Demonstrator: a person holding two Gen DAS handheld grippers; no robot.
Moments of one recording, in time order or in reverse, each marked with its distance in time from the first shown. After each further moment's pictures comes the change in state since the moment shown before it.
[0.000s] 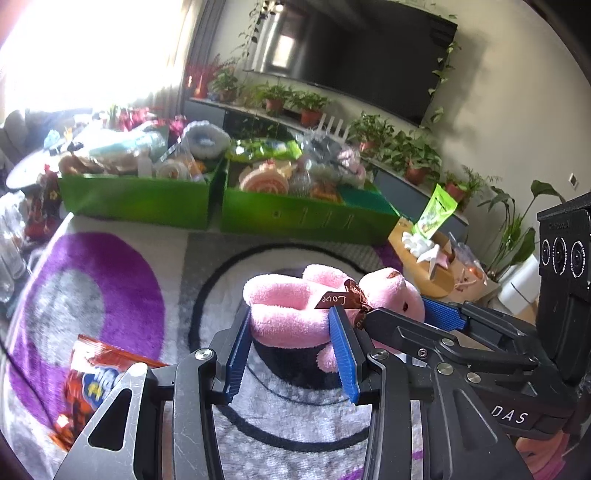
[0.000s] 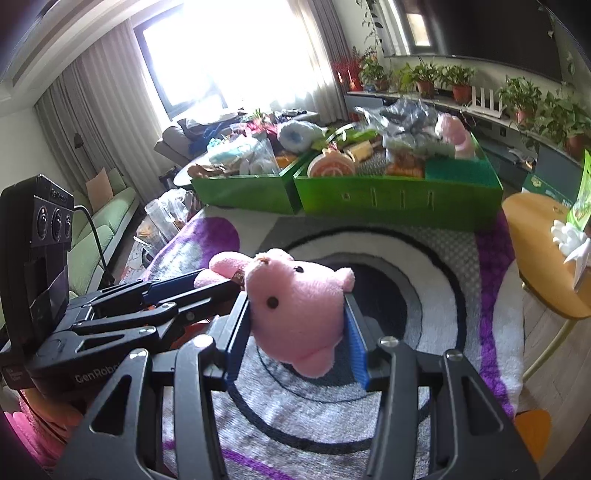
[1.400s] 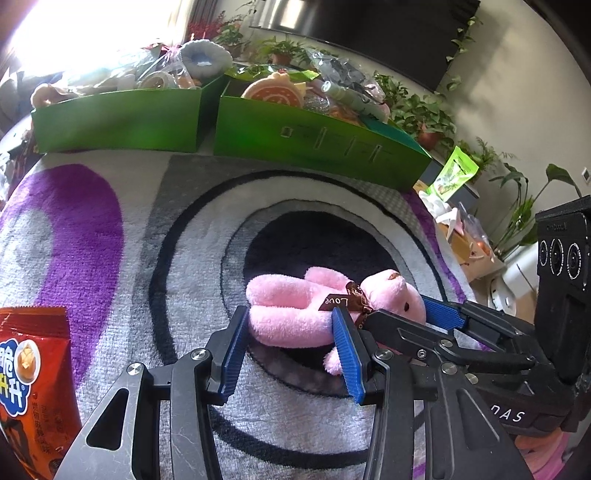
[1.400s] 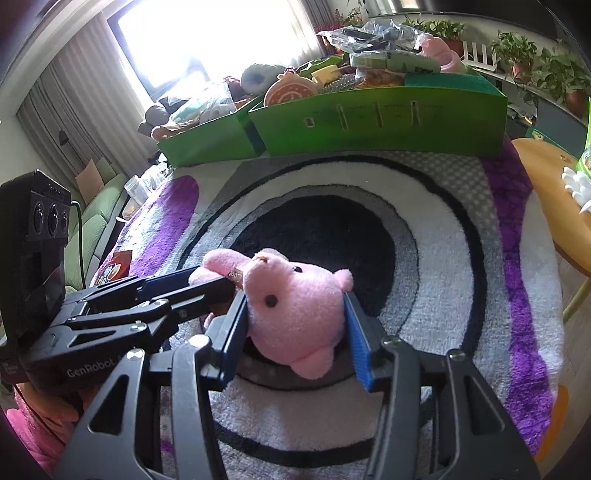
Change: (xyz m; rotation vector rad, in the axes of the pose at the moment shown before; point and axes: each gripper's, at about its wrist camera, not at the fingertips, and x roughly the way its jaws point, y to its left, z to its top) left arm 0.077 0.009 -0.037 -0.045 0.174 -0.009; right arm 0.058 -0.046 -0.041 0.088 0.144 -0.003
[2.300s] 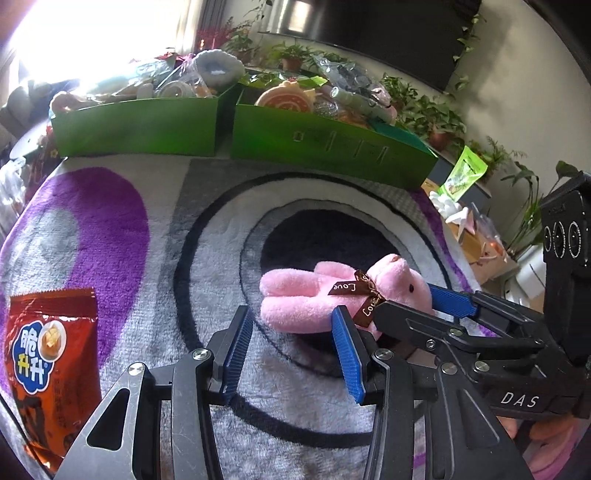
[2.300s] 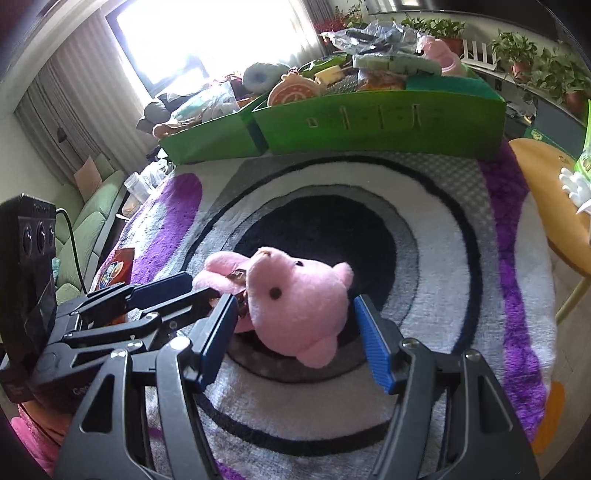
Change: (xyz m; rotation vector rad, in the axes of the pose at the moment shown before) left arm -0.016 -0.003 -0.008 0.001 -0.020 0.070; right arm -0.004 0.005 0.000 0.004 0.014 0.000
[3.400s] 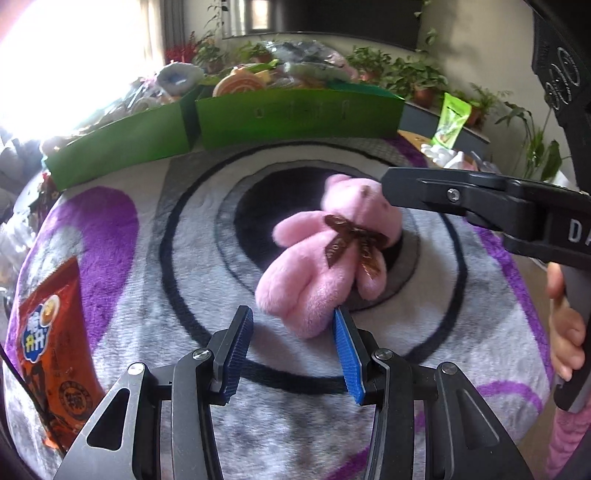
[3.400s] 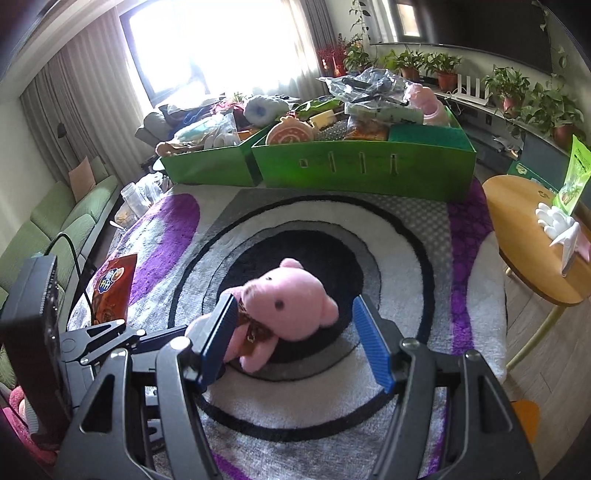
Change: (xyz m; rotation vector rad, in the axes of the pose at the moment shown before) left arm -0.003 -0.032 -0.041 0.210 0.021 0.115; right arm -0.037 0.005 0.006 -0.086 -0.094 -0.070
